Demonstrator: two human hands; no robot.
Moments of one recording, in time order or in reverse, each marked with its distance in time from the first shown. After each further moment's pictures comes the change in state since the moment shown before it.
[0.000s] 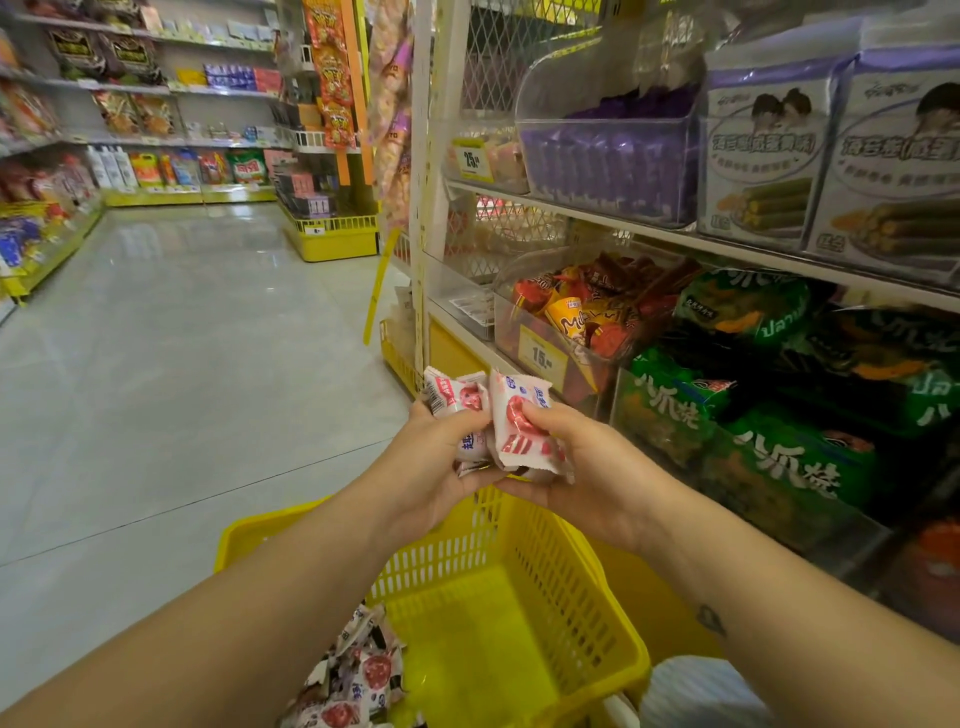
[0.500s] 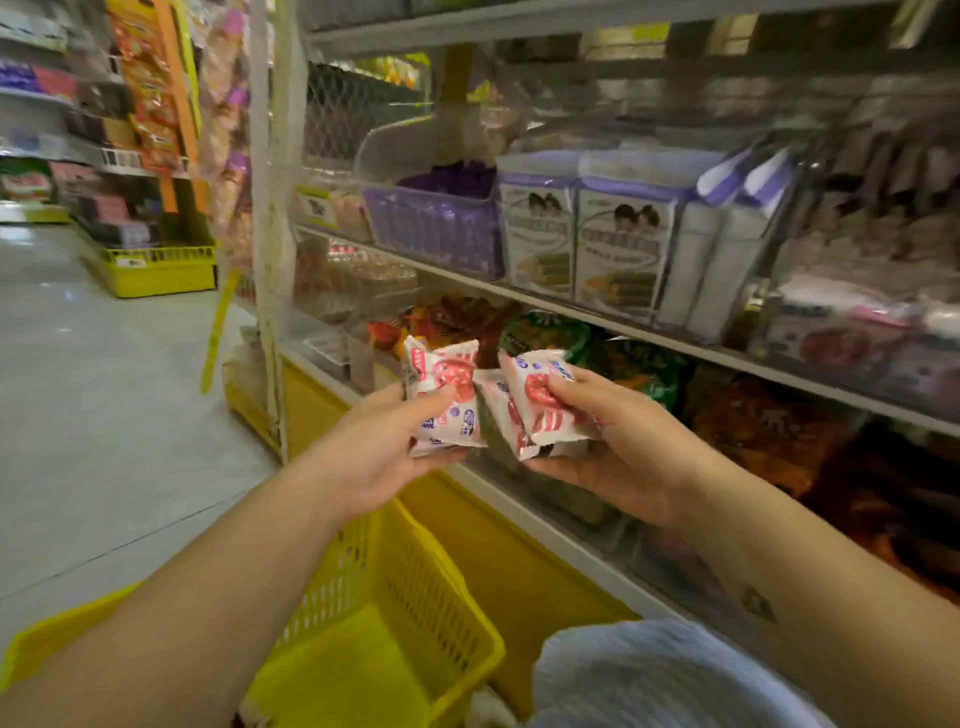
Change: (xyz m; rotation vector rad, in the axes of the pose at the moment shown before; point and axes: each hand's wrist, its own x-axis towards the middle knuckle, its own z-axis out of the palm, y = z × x) left_hand -0.005 0.022 0.091 0.140 -0.374 -0.042; right_hand -0.128 -0.085 -0.041 -0.120 0.234 -0.240
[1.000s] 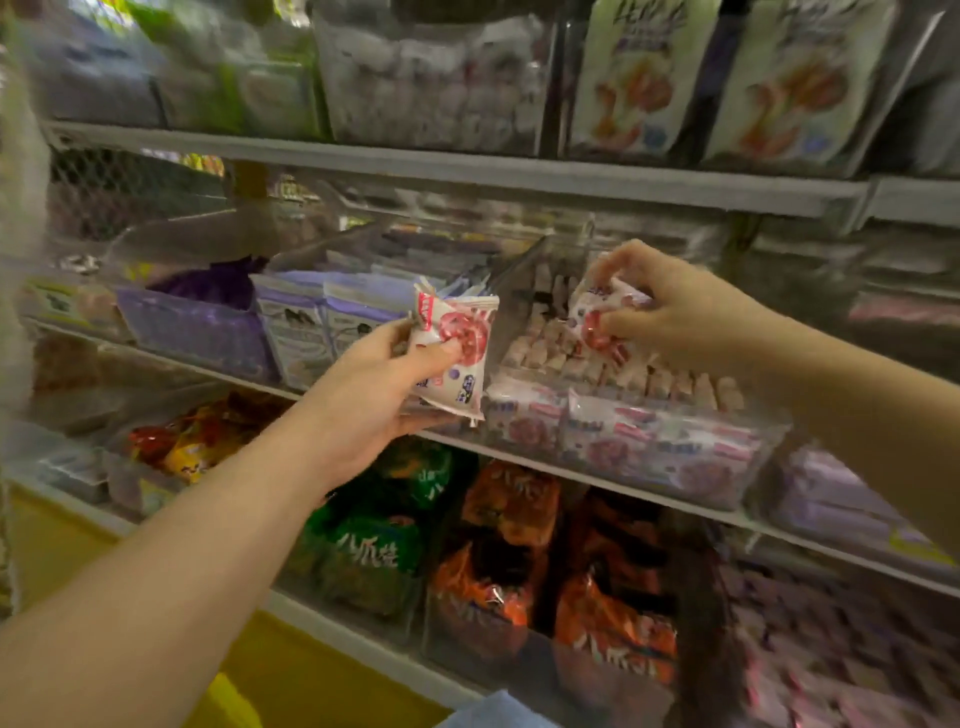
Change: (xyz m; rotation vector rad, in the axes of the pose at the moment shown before) left_hand 0.028 0.074 0.192 0.117 -0.311 0.278; right_hand -0.126 -0.210 -0.106 -1.452 0.686 -0.417
